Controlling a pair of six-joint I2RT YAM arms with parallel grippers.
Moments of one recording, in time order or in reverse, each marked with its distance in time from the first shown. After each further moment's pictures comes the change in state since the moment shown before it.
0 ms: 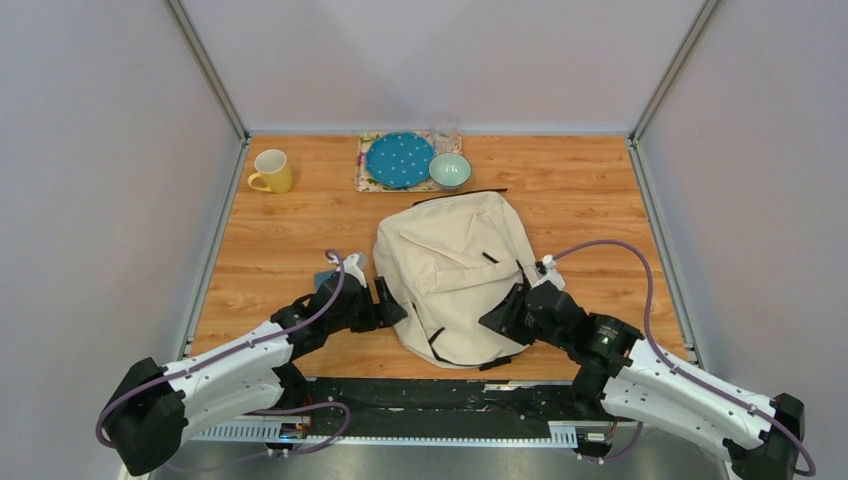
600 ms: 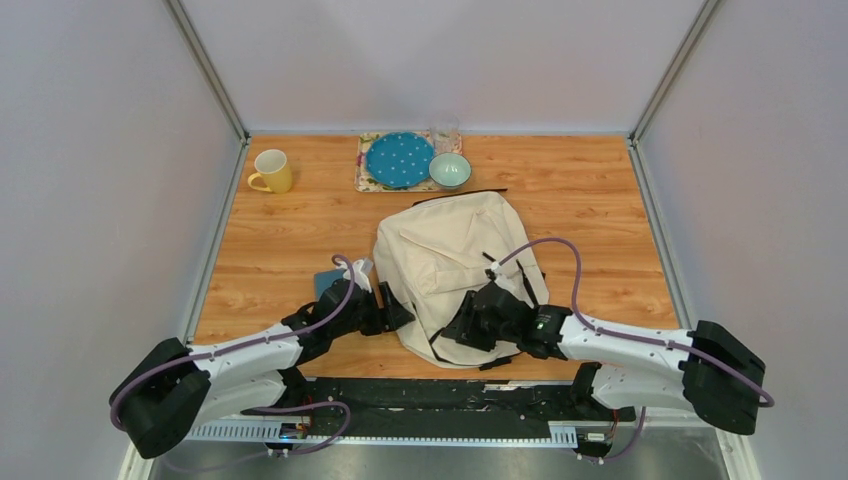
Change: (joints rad) left arm 0.000 0.115 -0.127 0.320 0.058 -0.026; right arm 0.122 0.460 0.002 0.359 -0.082 0.082
